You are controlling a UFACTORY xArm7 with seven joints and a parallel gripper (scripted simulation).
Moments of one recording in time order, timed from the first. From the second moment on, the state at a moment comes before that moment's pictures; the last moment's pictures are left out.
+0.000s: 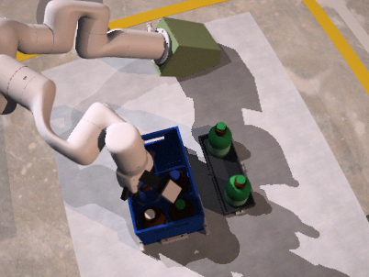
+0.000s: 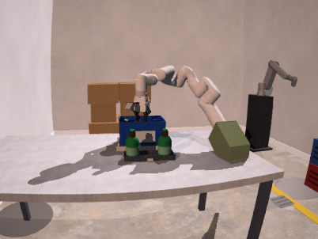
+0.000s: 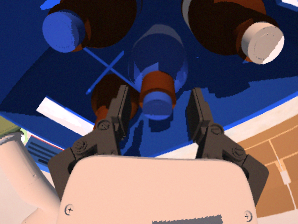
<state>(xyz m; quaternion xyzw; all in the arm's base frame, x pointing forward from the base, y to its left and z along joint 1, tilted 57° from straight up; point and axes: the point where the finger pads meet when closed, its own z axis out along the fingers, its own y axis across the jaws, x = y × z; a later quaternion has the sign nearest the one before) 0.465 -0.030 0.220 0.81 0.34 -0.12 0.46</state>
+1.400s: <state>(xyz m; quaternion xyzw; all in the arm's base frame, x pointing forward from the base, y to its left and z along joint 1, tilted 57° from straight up) 0.464 -0.024 0.224 0.81 0.34 -0.12 0.46</state>
